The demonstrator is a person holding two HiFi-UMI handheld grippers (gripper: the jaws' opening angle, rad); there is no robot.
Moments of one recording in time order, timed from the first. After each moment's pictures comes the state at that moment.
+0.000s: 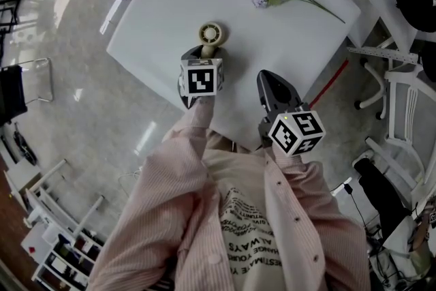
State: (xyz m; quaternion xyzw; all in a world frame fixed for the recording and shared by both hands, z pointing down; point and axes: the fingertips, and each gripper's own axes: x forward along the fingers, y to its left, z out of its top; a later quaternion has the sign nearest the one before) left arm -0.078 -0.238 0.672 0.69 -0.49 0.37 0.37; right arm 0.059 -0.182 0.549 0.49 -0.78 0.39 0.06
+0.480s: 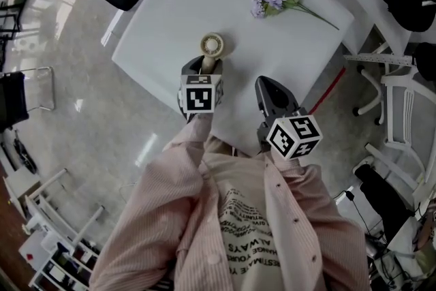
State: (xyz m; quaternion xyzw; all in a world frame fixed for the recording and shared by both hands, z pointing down) left arm -0.075 -0.232 0.638 0.73 -0.49 0.34 0.34; right arm 0.054 -0.182 0.533 0.50 -0.78 0.37 0.06
